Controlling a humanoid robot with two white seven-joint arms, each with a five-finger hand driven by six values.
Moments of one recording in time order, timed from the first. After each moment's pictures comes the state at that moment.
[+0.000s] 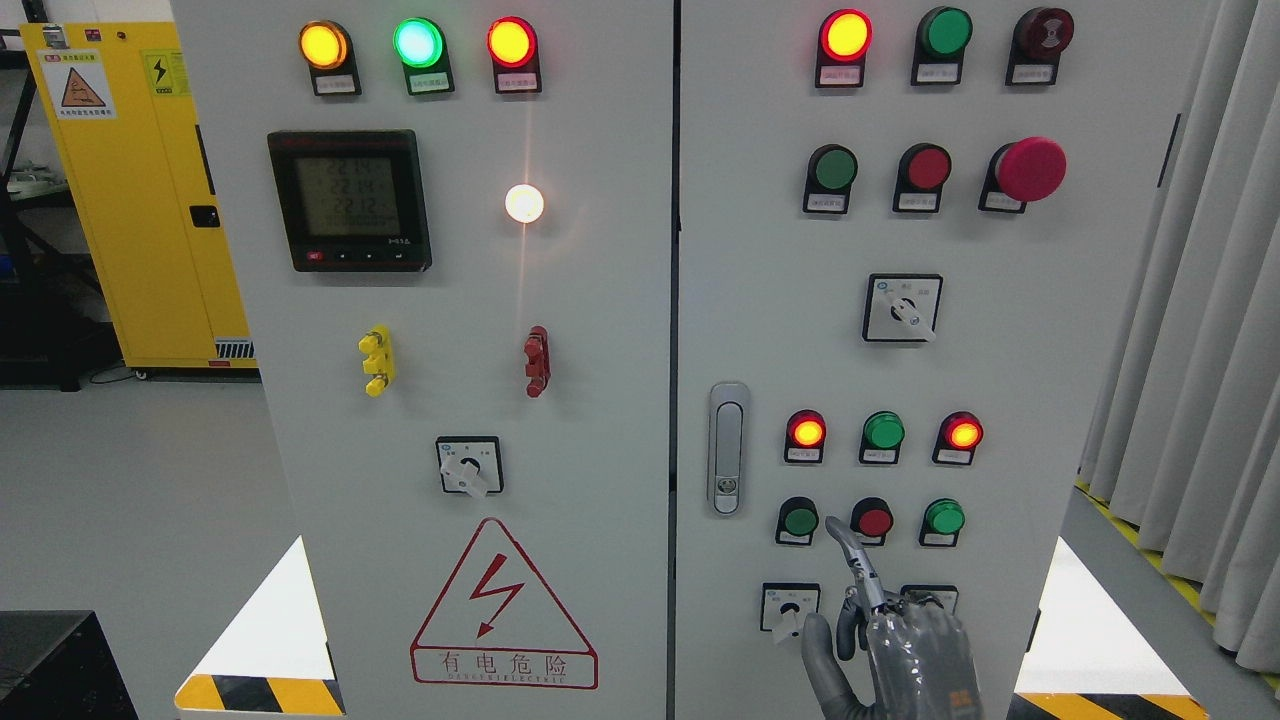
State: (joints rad) left arm 0.06 -0.10 -0.10 -0.13 0.08 -0.05 -0.06; right arm -0.13 0.13 0.04 -1.77 0.96 -0.31 -0.19
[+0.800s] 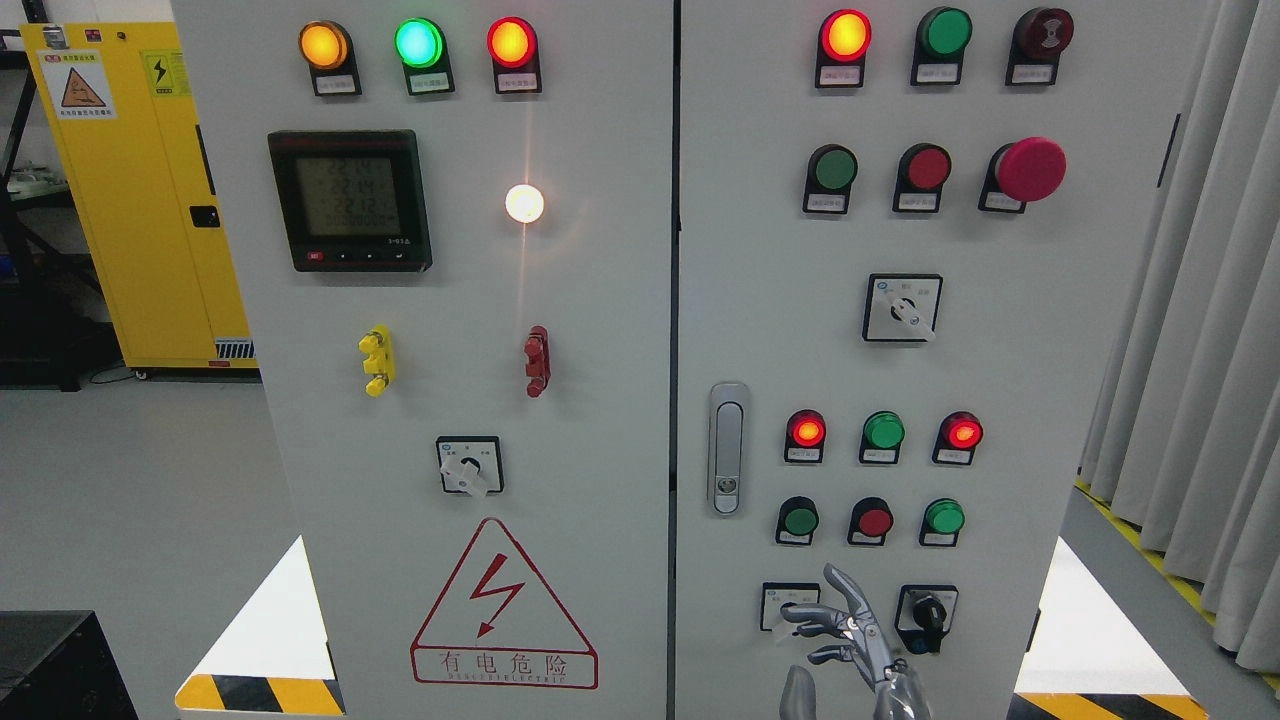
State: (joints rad) left arm 0.06 -0.10 -0.10 -0.13 0.08 -0.05 -0.06; right arm -0.01 0.13 0.15 -1.84 0.44 -0.35 -0.12
